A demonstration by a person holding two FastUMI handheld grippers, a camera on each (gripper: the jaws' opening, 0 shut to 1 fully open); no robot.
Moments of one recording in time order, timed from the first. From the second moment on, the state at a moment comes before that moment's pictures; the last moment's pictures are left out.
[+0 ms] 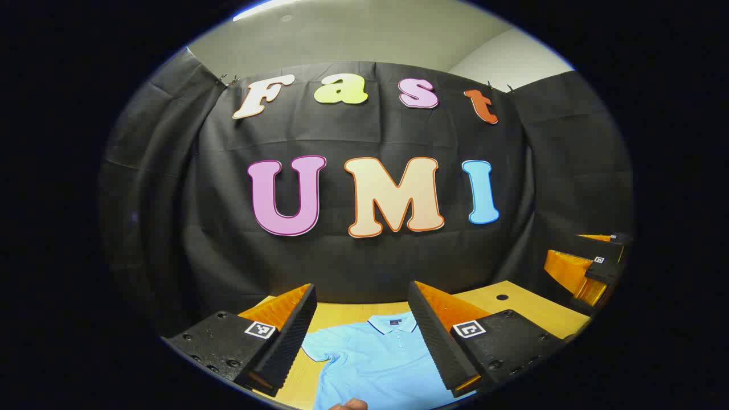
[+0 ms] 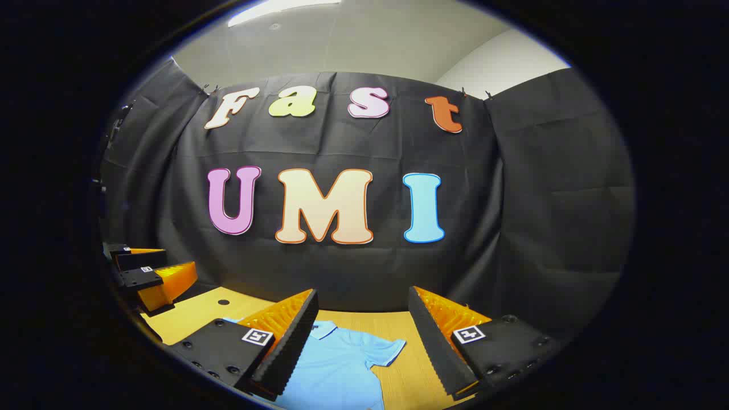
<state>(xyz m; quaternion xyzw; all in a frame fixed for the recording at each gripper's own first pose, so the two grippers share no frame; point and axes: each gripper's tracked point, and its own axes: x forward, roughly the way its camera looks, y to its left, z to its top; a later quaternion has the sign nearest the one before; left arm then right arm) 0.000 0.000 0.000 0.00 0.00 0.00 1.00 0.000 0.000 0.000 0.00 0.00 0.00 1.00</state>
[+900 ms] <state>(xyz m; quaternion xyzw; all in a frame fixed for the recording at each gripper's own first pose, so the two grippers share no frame) 0.004 0.004 -0.009 0.00 0.01 0.01 1.00 0.011 -0.002 -0.011 0.00 0.01 0.00 1.00</state>
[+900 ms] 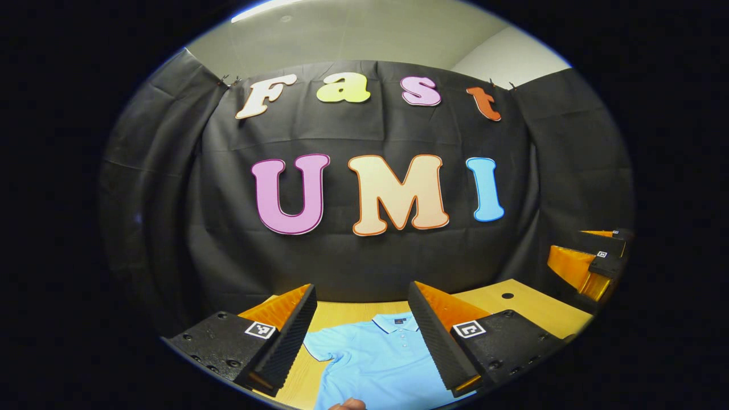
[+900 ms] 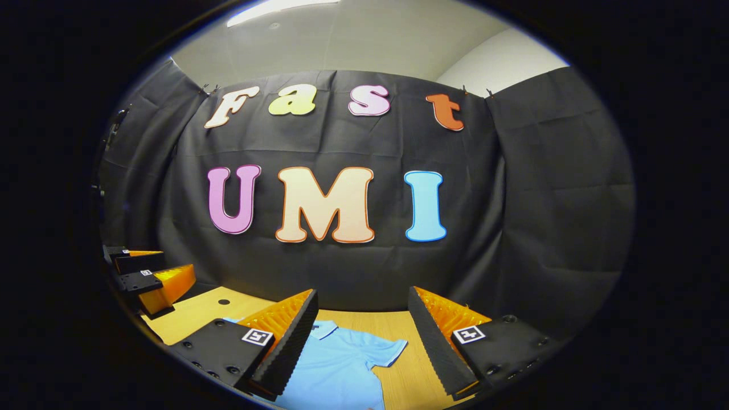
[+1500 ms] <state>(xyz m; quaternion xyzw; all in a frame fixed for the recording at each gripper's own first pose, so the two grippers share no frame) 0.024 0.034 -0.027 0.01 0.02 0.03 1.00 0.110 -0.042 -0.068 -0.02 0.06 -0.05 1.00</state>
